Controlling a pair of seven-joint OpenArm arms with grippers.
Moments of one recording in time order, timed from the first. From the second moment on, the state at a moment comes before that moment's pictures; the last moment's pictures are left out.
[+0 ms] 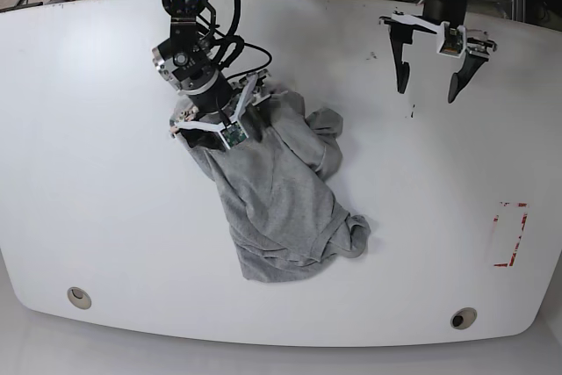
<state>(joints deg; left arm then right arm) 43.1 -14.7 -0.6 113.3 -4.0 1.1 -10.0 -11.7 -5.9 3.6 101.8 -15.9 35.0 -33.0</state>
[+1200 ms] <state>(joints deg) 36.2 -14.7 6.0 112.9 -4.1 1.3 0.4 -9.9 -5.7 5.1 97.5 -15.8 35.2 -29.7</state>
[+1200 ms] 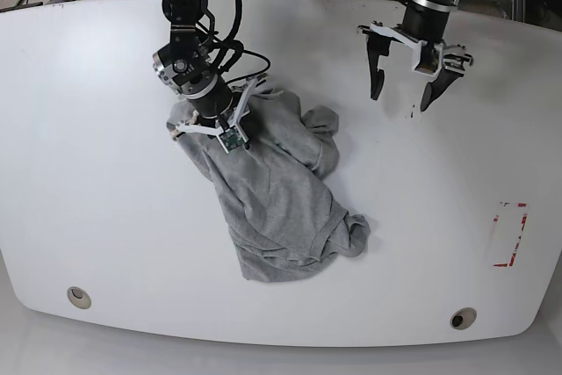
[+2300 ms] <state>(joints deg) 8.9 -9.1 22.2 92.3 -3.9 1.1 23.6 -11.9 -6.0 4.9 113.6 -15.8 35.4 -36.4</state>
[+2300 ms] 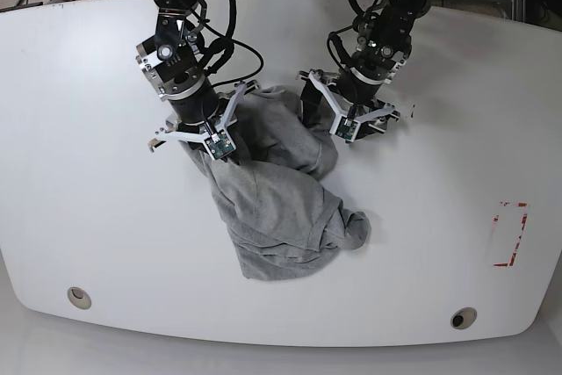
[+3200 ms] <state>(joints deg) 6.0 -13.1 24.2 88.0 -4.2 -3.0 23.5 -6.6 -7.0 5.4 113.4 -15.8 35.2 -36.4</state>
